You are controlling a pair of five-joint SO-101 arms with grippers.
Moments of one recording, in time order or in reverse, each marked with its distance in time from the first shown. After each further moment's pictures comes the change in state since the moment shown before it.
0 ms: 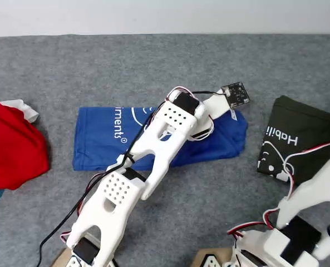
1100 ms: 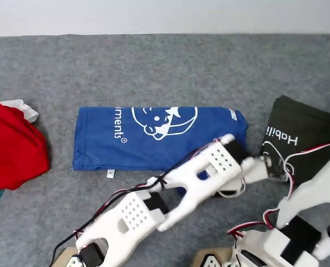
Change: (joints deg) left arm 19.4 -4.7 9.9 17.0 3.3; right arm 0.0 0.0 -2.9 0.0 0.2
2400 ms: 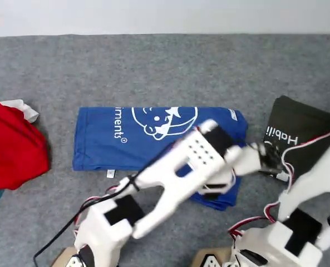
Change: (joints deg) left arm -0.3 -21.6 18.3 2.0 -2.8; right arm -2.2 3.4 0.1 -0.2 0.2
